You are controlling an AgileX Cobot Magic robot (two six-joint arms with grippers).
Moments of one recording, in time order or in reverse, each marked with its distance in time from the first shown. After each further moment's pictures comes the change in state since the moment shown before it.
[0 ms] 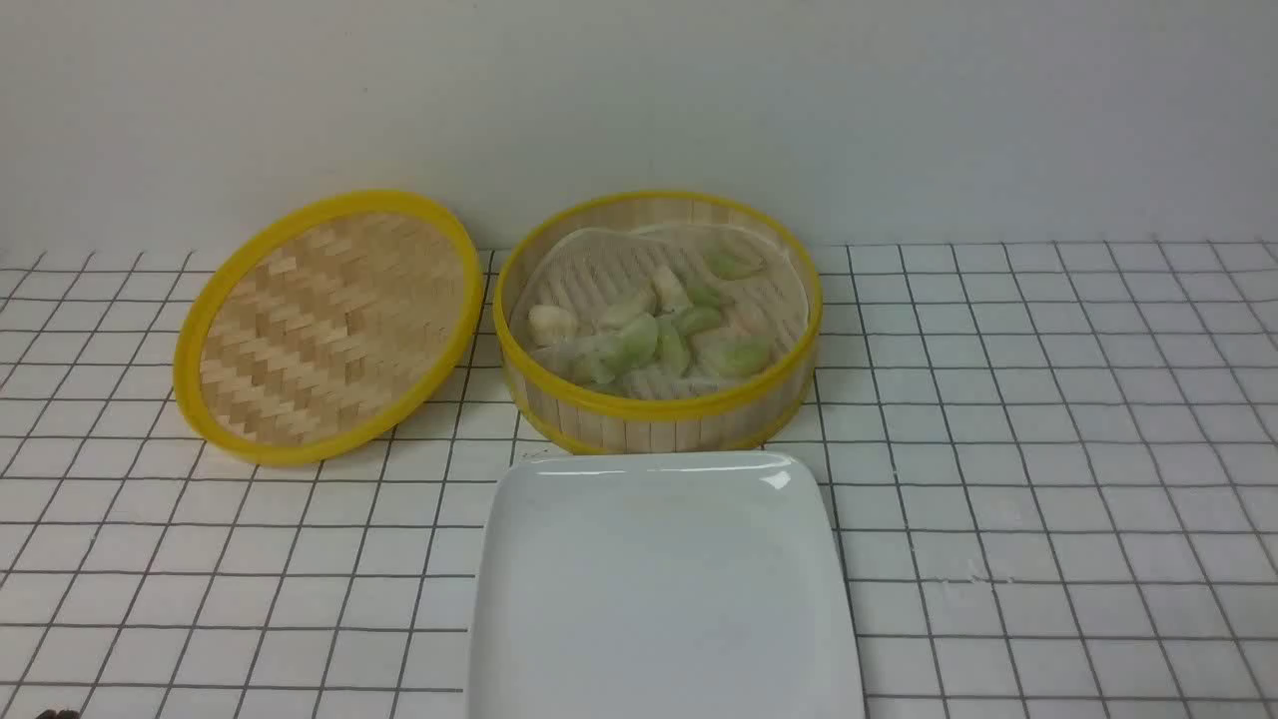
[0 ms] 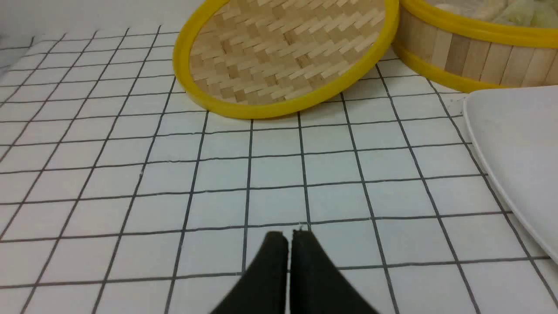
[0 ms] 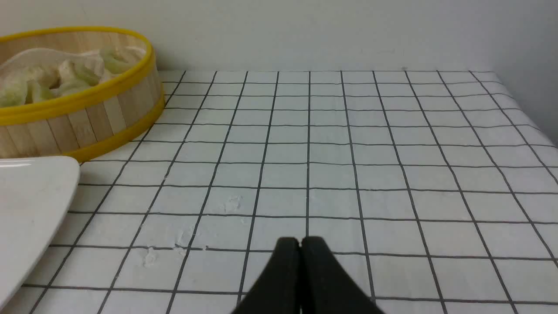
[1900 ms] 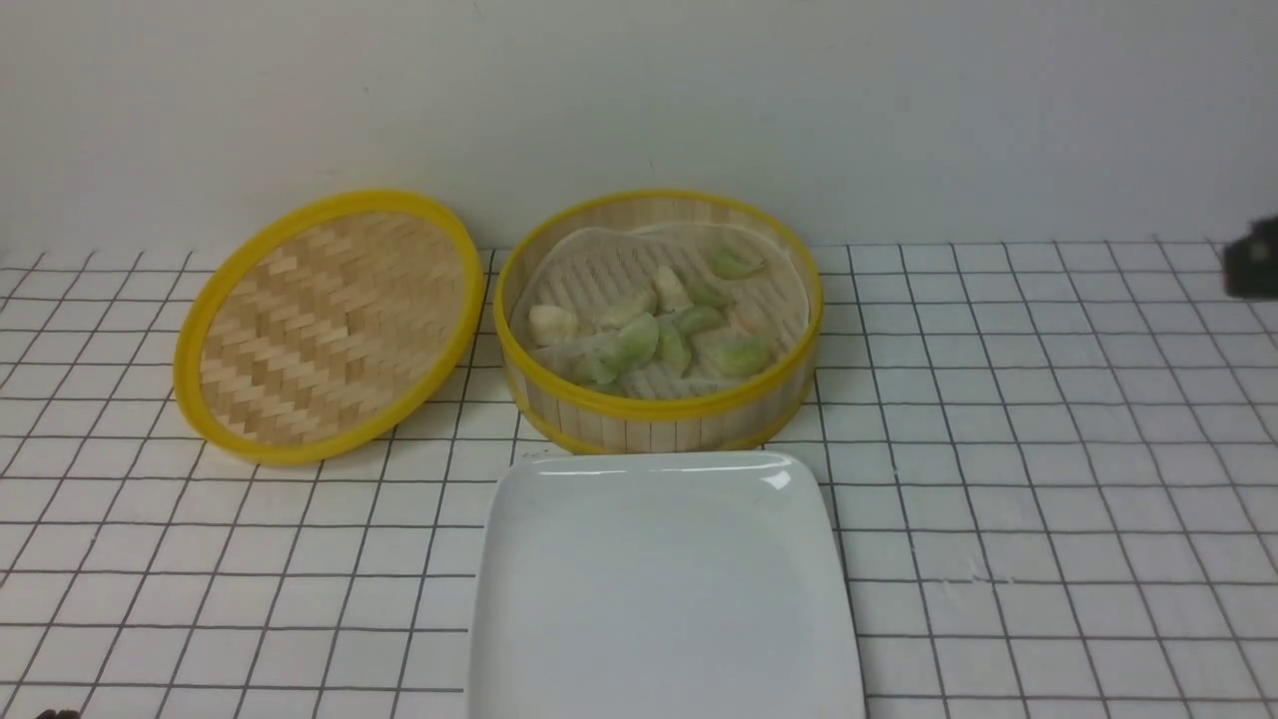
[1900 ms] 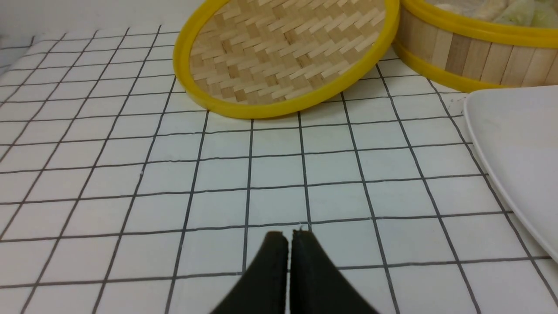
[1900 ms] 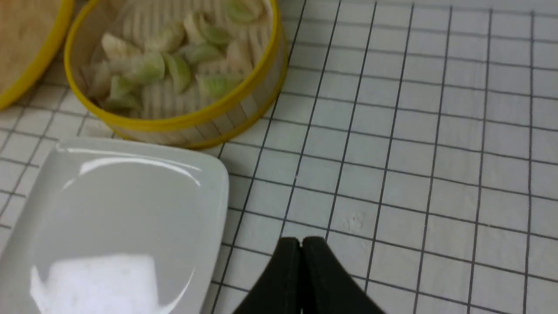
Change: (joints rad) right arm 0.108 1.199 -1.276 0.277 0.705 -0.200; left arm 0.000 0.000 0.000 0.000 0.000 0.000
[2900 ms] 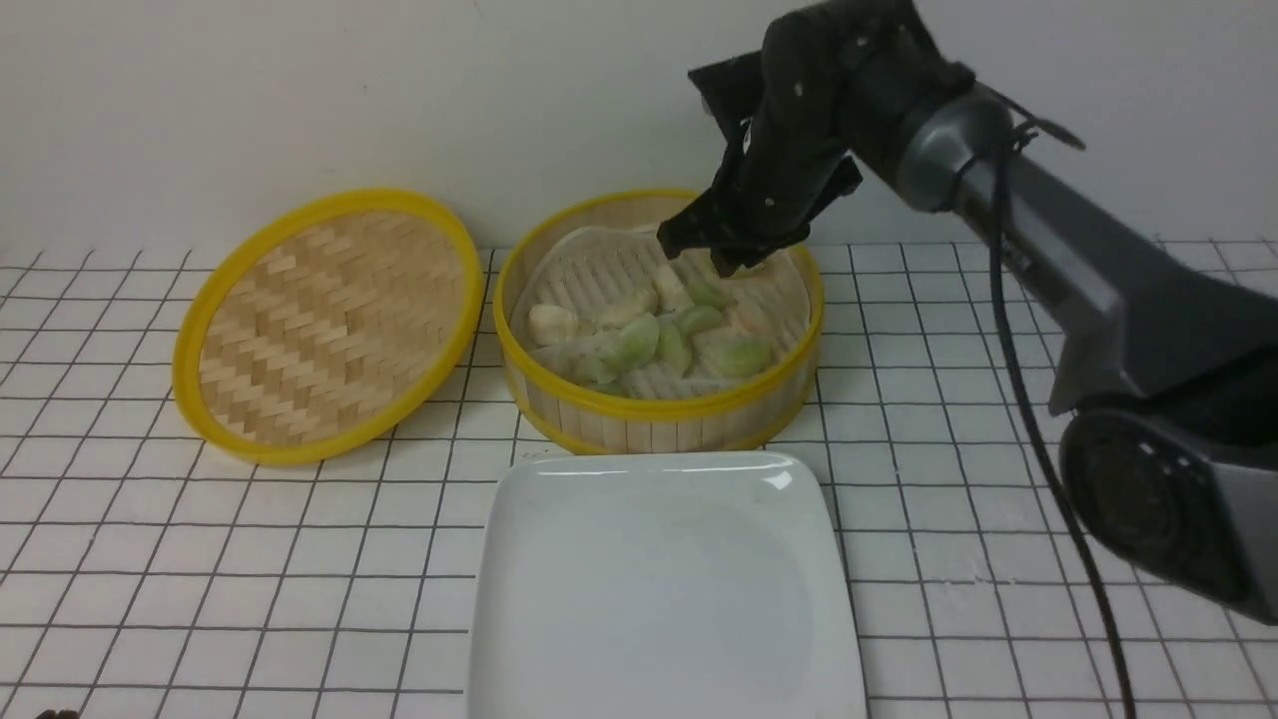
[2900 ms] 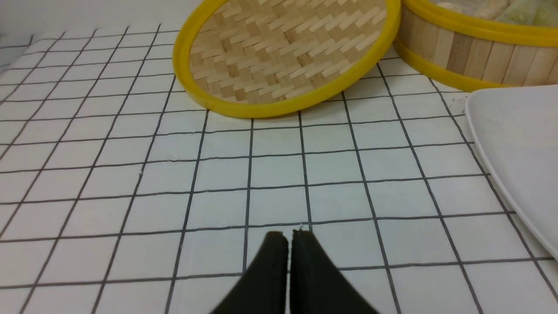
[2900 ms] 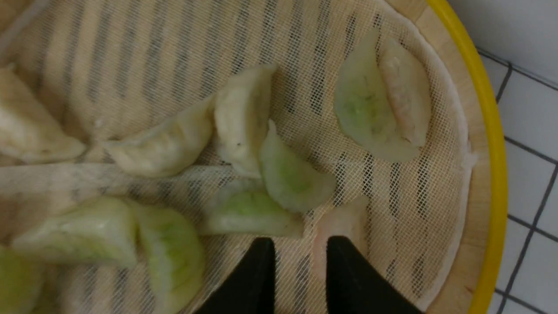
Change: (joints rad) right arm 0.316 1.337 -1.287 -0.256 0.151 0.126; left arm 0.000 0.000 0.000 0.000 0.000 0.000
